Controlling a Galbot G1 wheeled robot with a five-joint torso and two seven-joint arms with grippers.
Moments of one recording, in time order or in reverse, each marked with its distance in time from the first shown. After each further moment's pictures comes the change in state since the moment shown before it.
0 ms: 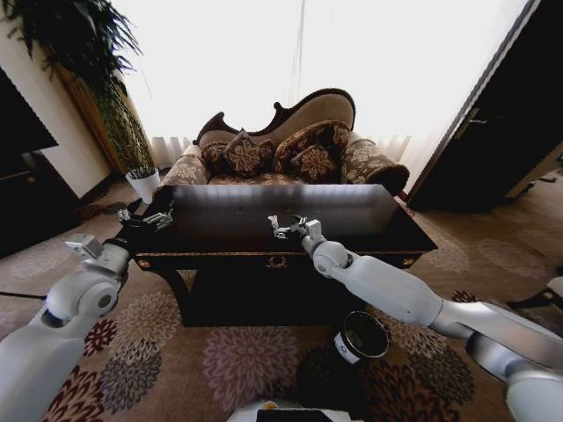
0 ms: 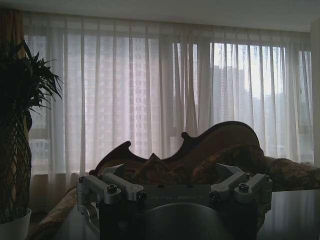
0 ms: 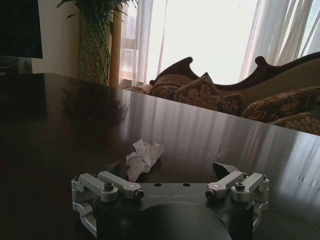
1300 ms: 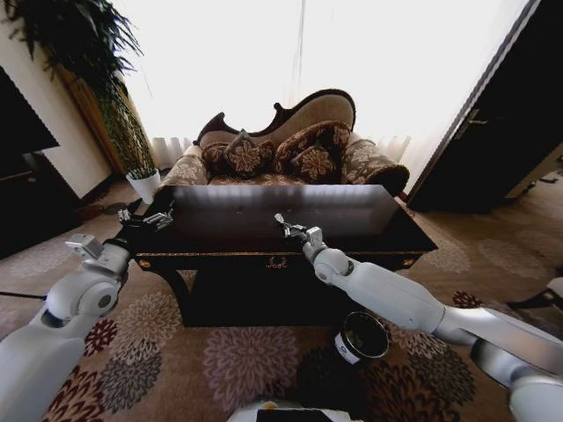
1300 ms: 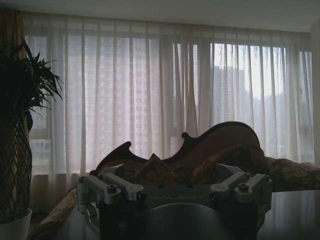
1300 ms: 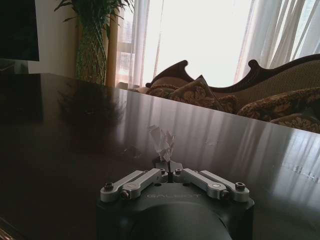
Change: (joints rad) left arm 0.000 0.000 0.000 0.000 0.000 0.000 0.000; right arm -0.070 -0.050 0.024 0.057 -0.034 0.018 0.020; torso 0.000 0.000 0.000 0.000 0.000
